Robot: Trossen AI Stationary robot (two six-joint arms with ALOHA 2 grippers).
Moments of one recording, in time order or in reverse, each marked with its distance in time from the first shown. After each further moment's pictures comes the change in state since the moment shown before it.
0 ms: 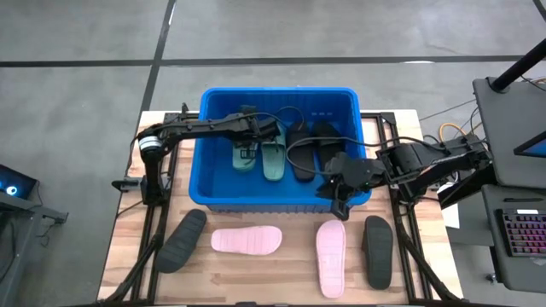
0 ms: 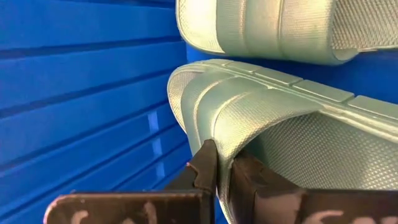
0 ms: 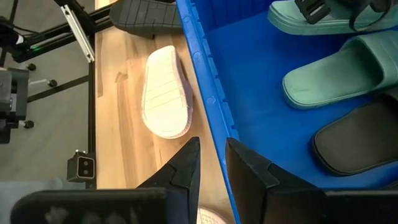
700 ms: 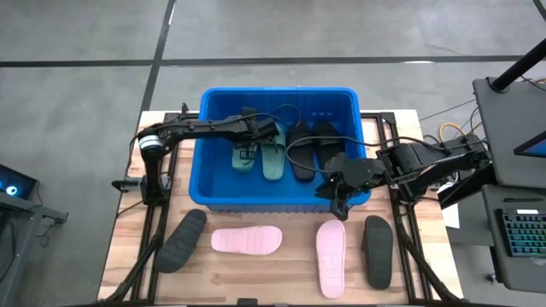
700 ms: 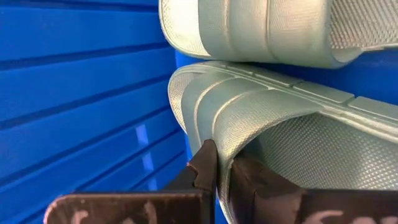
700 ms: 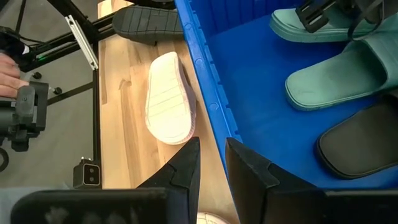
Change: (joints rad) left arm 0.021 0.002 -0.074 0.113 0.021 0.078; right arm 0.003 0.000 0.000 0.021 0.003 0.023
